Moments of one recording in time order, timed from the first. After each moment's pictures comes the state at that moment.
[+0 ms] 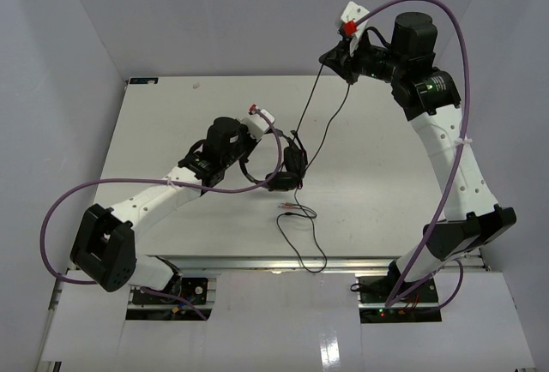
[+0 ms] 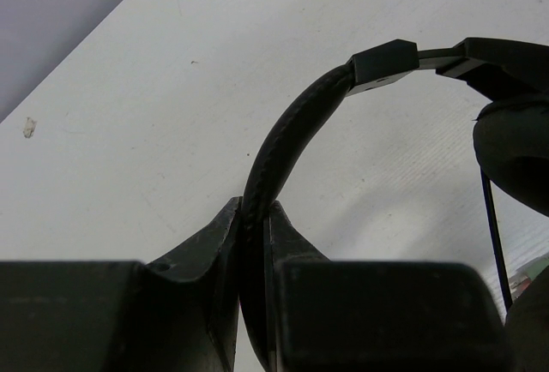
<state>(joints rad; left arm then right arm) -0.61 1.38 0.97 0.02 -0.07 0.34 0.35 1.56 1.96 -0.56 -0.65 -0.49</state>
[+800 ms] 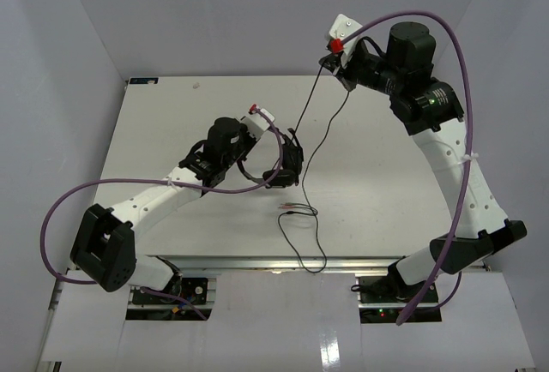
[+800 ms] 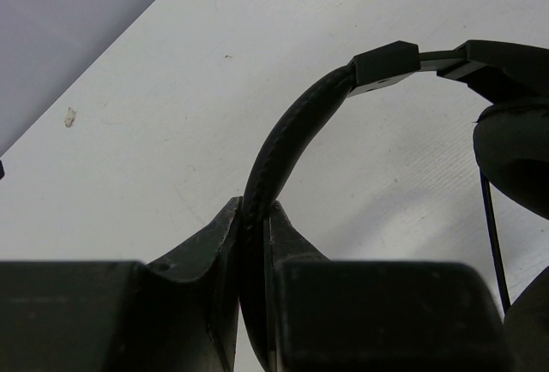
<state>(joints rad) -0.61 1.38 0.97 0.04 -0.17 0.38 0.45 1.47 1.92 -0.59 -0.46 -0.60</state>
